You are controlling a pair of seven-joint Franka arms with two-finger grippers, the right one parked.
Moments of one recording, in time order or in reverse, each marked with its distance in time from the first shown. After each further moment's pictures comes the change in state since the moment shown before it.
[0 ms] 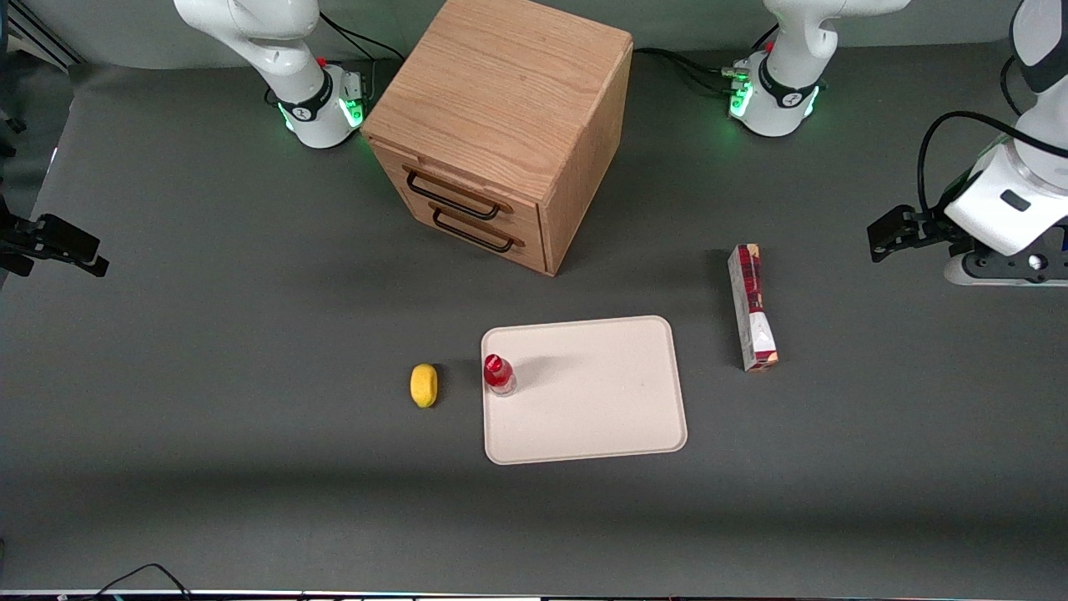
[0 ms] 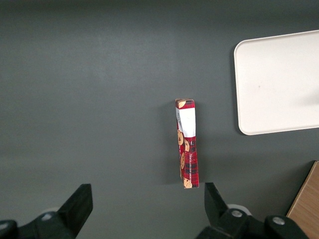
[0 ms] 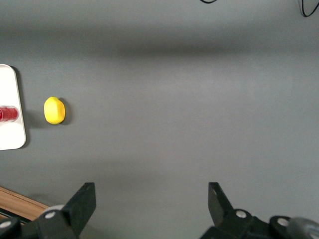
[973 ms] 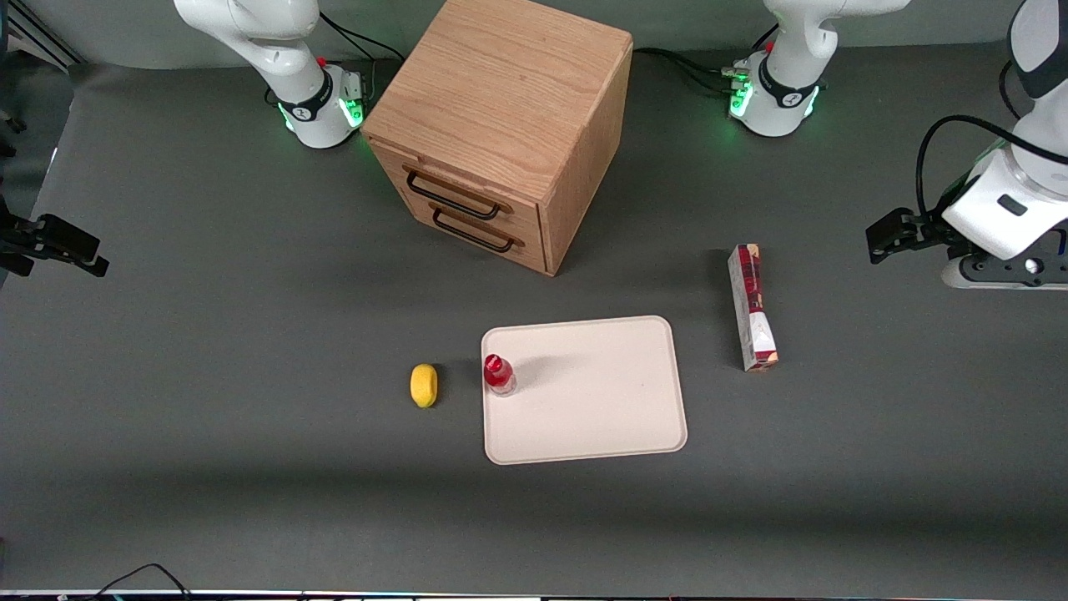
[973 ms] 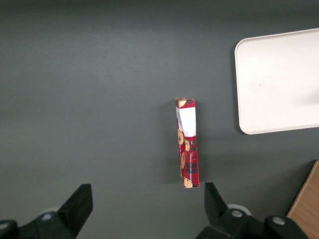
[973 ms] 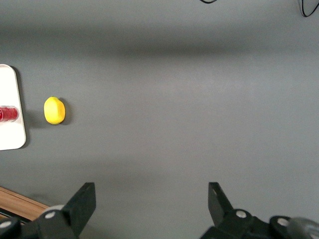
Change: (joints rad) arm 0.001 0.010 0.000 0.000 0.000 -0.001 0.001
